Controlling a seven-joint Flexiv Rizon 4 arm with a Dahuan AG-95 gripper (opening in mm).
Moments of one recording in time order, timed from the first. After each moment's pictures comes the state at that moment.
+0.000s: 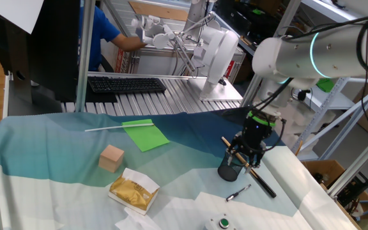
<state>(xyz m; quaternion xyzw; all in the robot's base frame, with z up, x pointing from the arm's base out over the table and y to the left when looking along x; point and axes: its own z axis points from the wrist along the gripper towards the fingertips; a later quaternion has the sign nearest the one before) 0.491 -0.154 0.119 -0.45 -0.89 -0.03 0.12</state>
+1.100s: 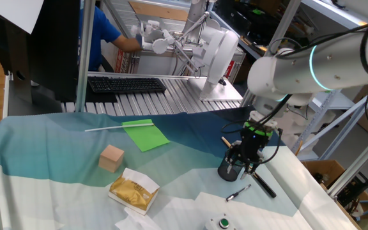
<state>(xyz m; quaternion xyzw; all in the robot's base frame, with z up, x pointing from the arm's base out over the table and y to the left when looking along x) 0.490 -0.156 0.087 -0.43 -0.90 -0.01 0.08</state>
